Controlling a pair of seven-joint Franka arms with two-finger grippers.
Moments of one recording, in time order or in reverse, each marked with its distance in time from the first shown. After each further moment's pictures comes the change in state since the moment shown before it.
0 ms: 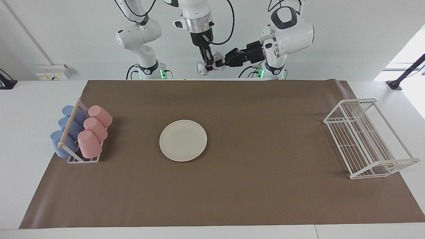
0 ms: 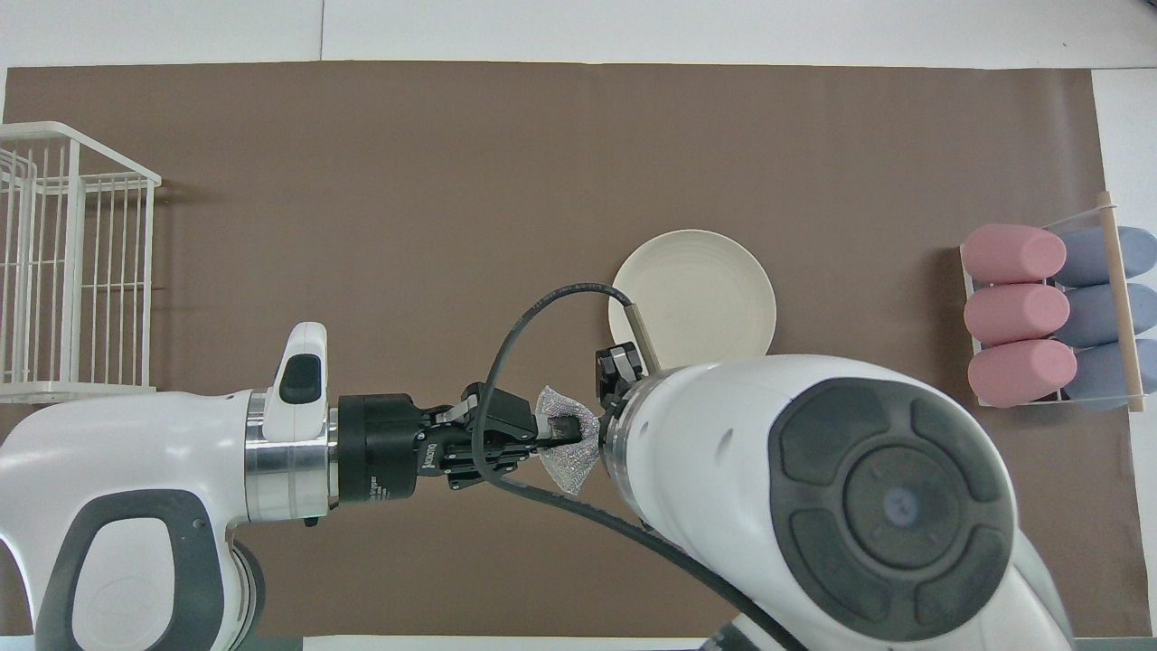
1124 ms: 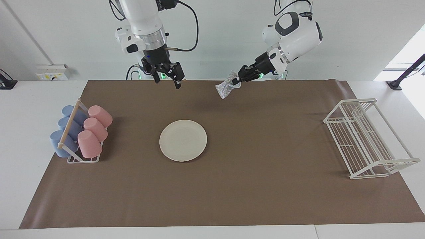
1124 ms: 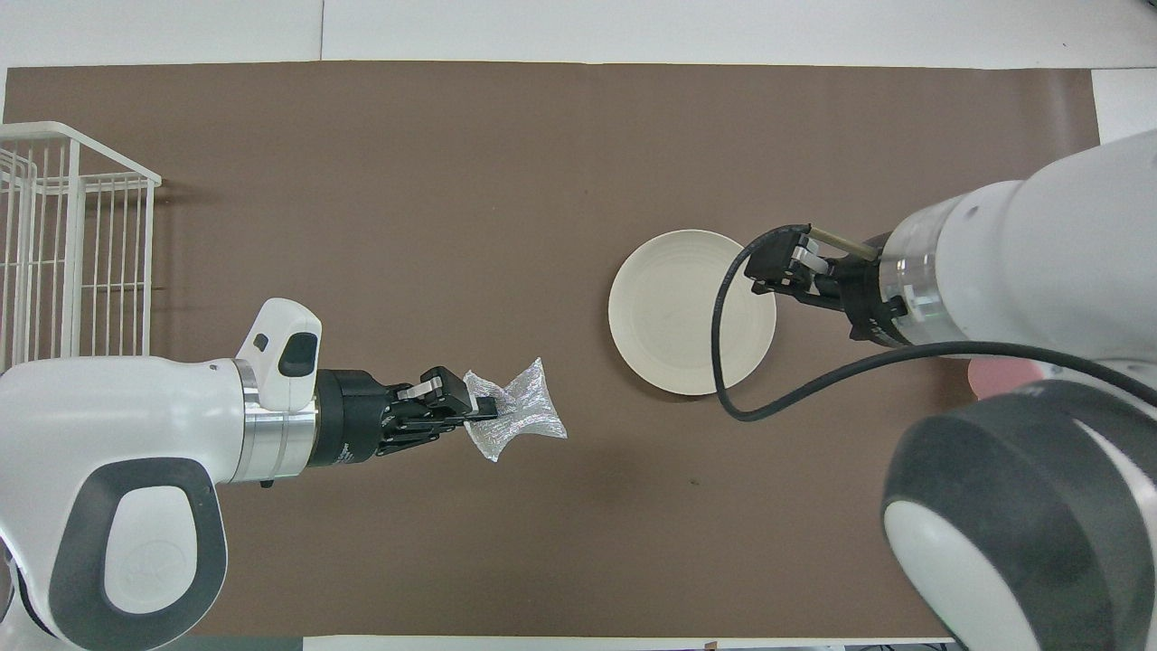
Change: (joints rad) left arm 0.062 0.049 0.013 -0.002 0.512 0.013 -0.088; right arm -0.324 0.007 -0.019 0.000 -0.034 -0.006 -1.264
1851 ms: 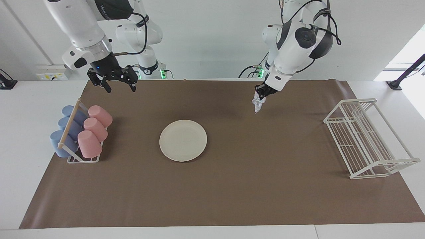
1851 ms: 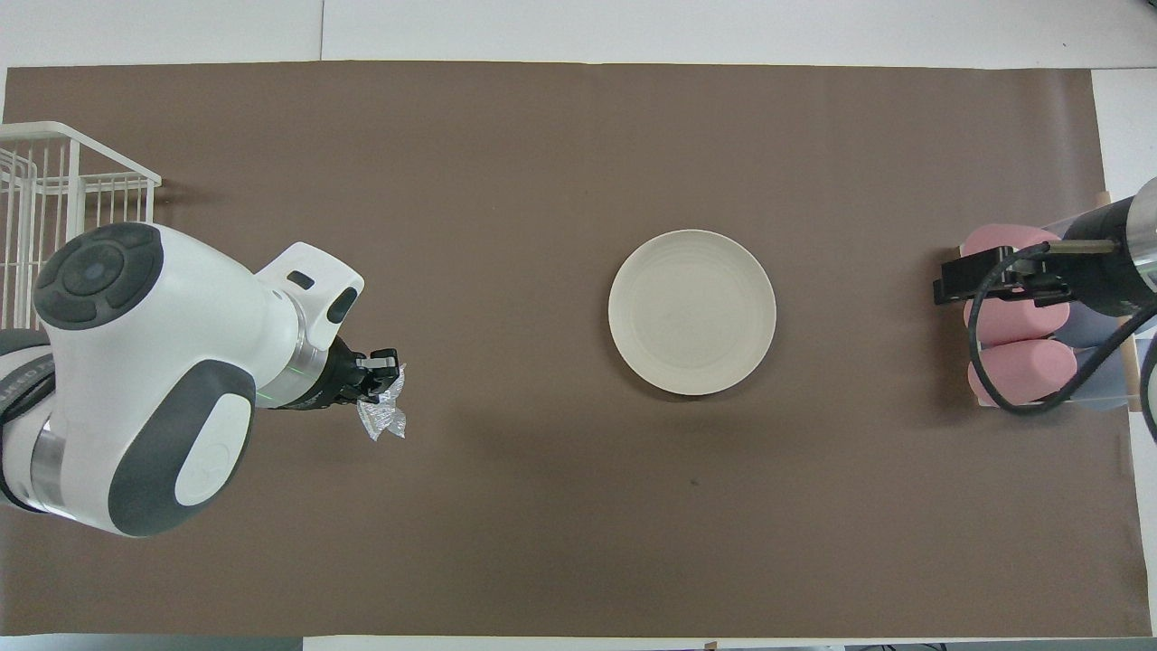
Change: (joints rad) left arm 0.032 0.222 0.001 0.280 0.802 -0.338 -0.172; right arm -0.274 0.004 -0.002 0.009 -0.002 -0.129 -0.643
